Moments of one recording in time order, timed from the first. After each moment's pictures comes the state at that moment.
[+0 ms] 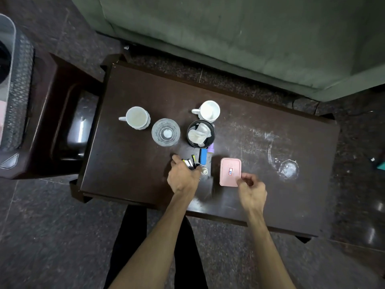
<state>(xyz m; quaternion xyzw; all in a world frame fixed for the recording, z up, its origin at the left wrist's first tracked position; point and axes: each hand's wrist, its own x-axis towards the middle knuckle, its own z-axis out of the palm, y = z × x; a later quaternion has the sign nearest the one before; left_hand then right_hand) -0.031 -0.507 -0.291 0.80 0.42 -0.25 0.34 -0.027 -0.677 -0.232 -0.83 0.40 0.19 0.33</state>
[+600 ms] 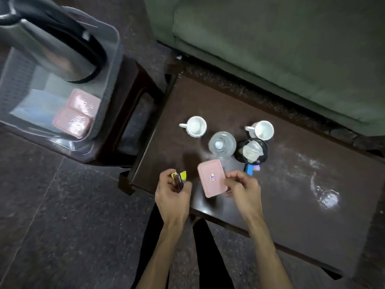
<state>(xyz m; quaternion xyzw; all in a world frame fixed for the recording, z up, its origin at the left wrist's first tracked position) -0.117 -0.366 -0.219 0.68 0.53 0.06 0.50 -0.025 -0.508 -0.182 -0.80 0.22 0.31 0.46</state>
